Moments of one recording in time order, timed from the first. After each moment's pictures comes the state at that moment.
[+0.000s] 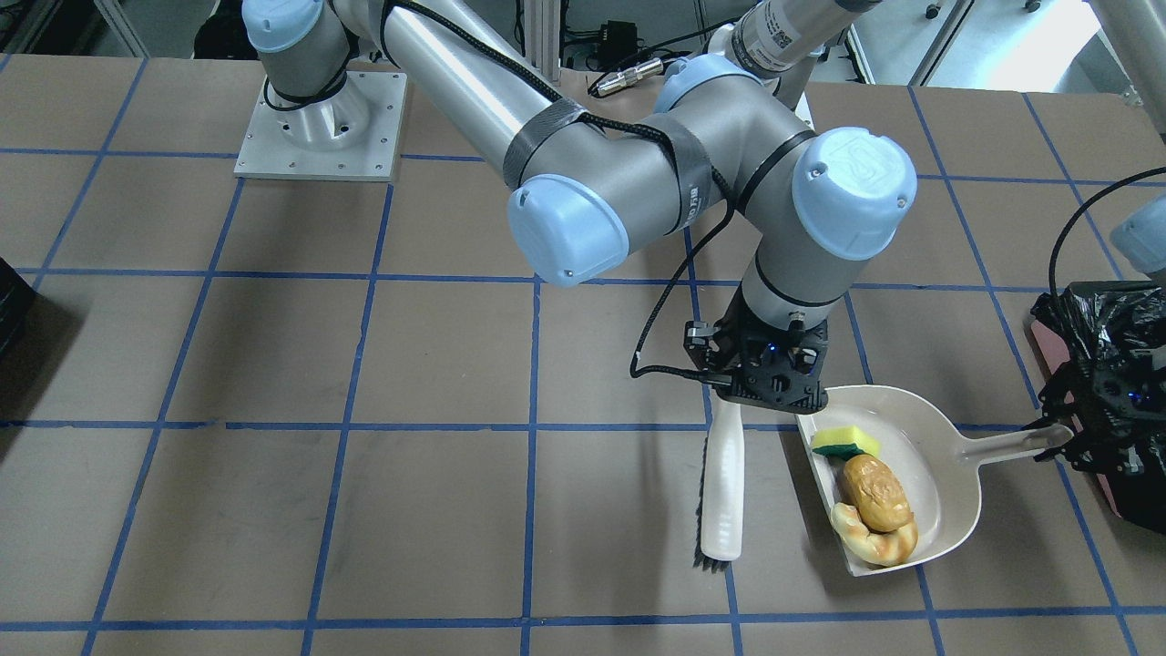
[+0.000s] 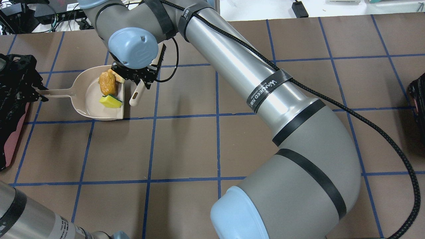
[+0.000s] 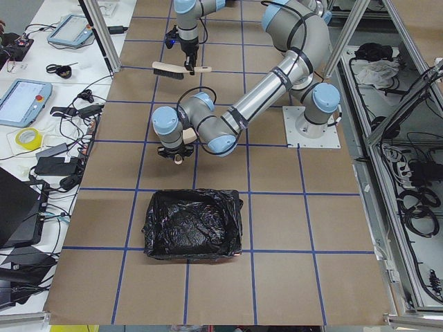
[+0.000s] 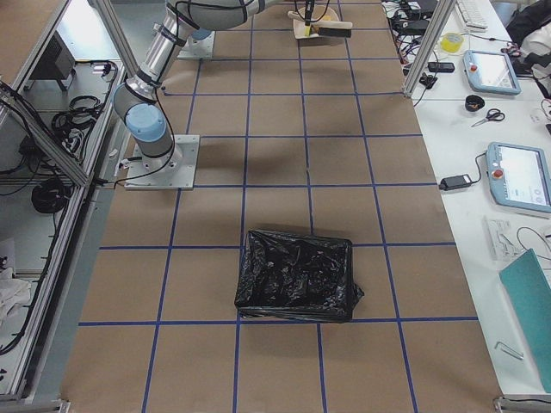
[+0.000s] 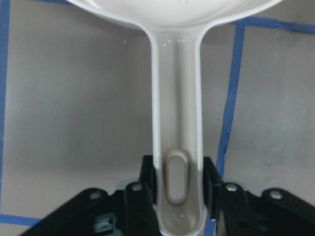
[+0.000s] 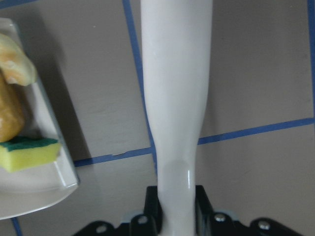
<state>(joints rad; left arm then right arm) -0.93 -2.07 -1.50 -1.24 1.43 2.08 2.19 -0.74 0.72 -1.53 -1.57 0.80</state>
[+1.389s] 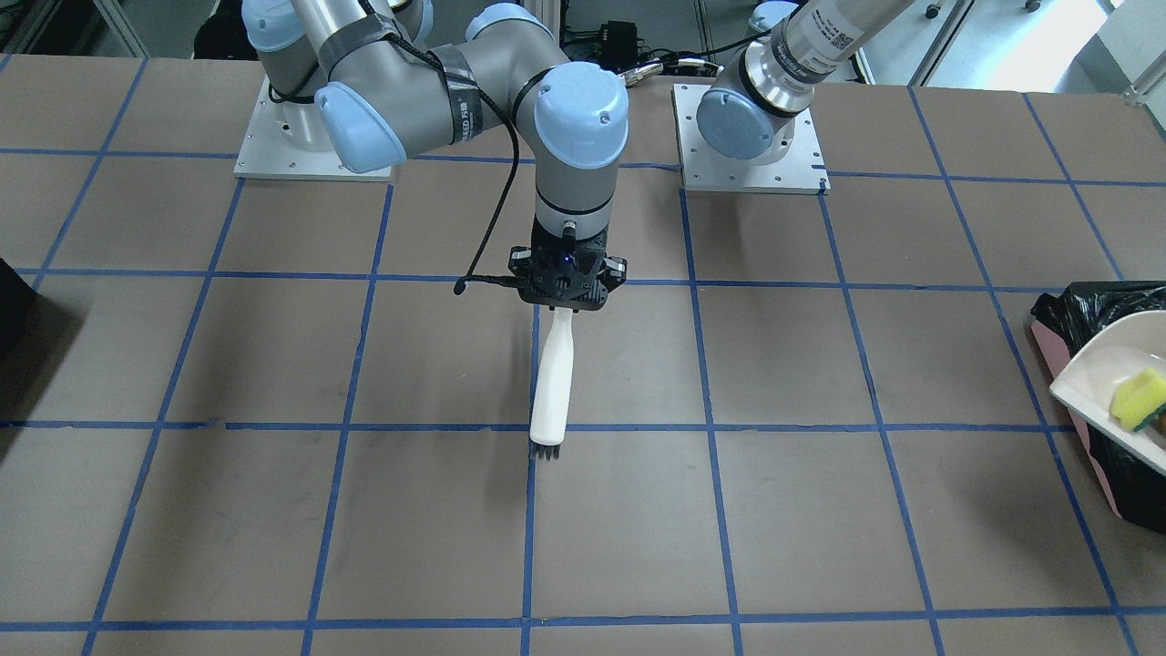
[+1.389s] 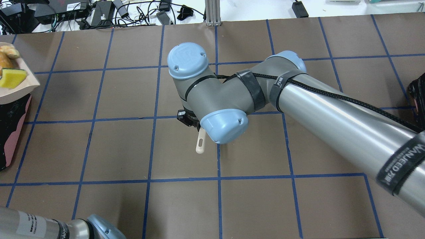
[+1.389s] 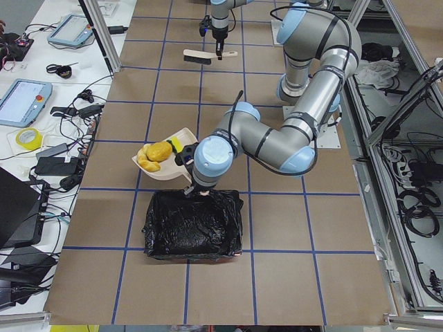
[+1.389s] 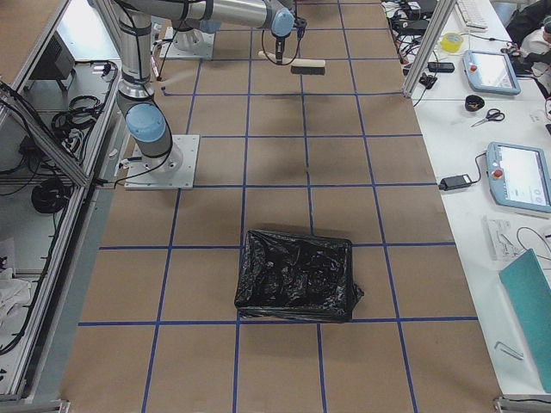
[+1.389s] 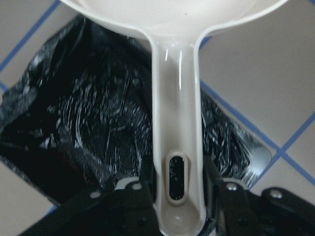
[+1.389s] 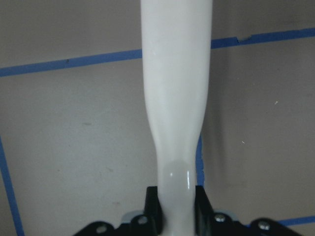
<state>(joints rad) -0.50 -1.99 -1.22 -1.57 1.36 1.90 2.10 -1.27 1.72 -1.99 -1.57 0.63</state>
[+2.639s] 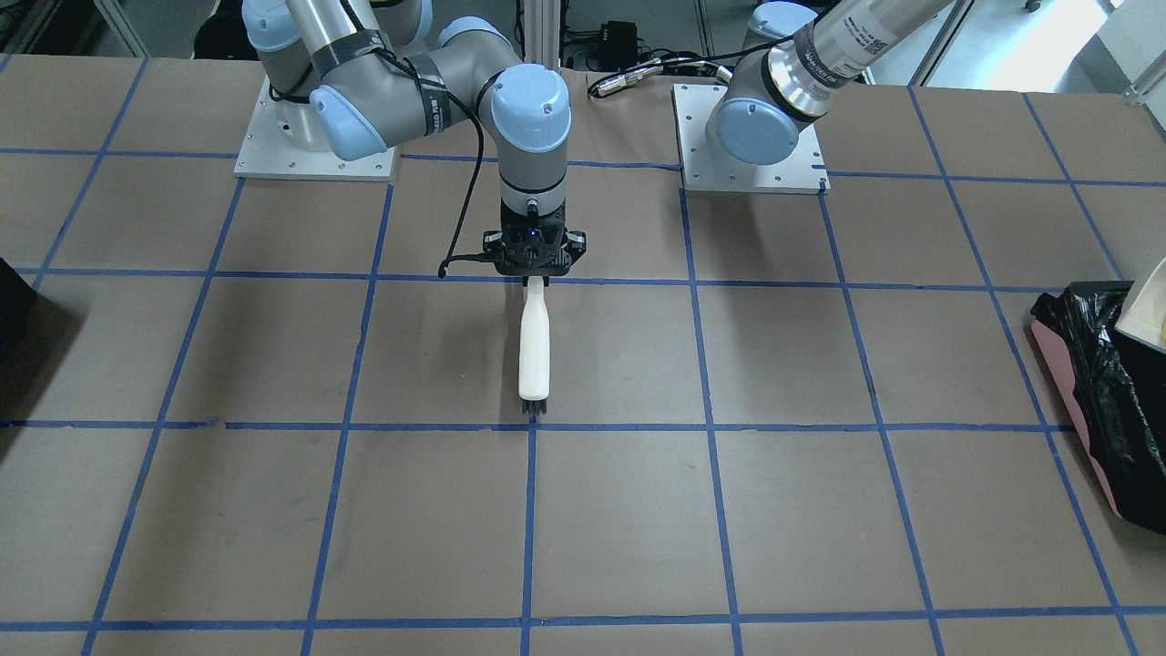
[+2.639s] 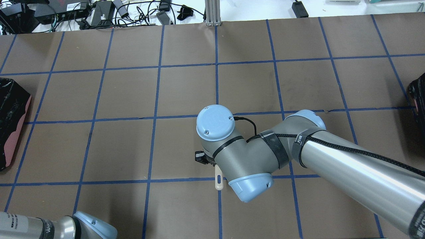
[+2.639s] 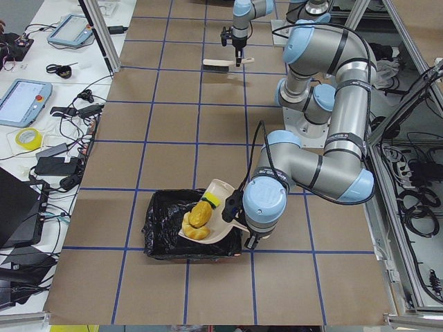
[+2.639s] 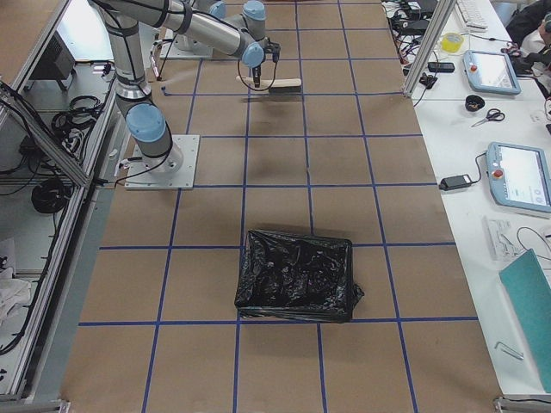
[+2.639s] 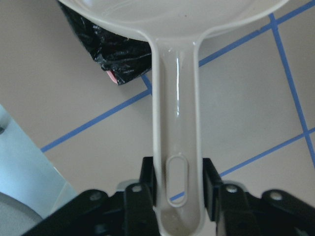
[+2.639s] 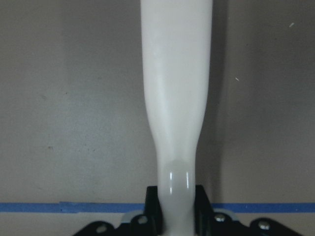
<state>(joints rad) -0.36 -2.03 -1.09 -1.66 1.71 1.67 2.11 -1.35 2.05 -2.27 -1.56 0.54</state>
